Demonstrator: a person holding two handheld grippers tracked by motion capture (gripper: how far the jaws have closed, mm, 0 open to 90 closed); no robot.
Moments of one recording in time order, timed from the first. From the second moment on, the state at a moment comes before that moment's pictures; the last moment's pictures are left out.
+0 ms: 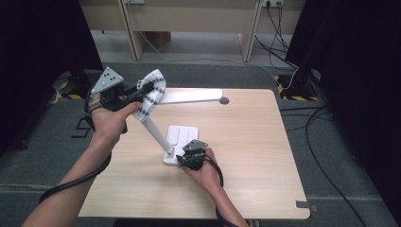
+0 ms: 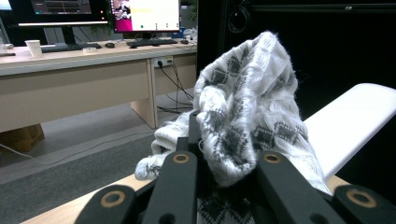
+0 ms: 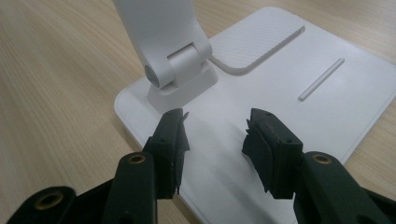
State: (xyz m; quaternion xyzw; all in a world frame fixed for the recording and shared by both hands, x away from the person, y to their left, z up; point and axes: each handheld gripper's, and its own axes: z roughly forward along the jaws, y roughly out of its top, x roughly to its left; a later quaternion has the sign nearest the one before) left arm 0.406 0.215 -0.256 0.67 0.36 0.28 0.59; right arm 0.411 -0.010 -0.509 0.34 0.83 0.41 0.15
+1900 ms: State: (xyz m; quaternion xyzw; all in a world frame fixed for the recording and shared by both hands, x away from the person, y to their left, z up) left arm 0.419 0.101 -0.230 0.71 0.29 0.24 0.59; right arm 0.410 -0.012 -0.511 0.33 0.83 0.42 0.15
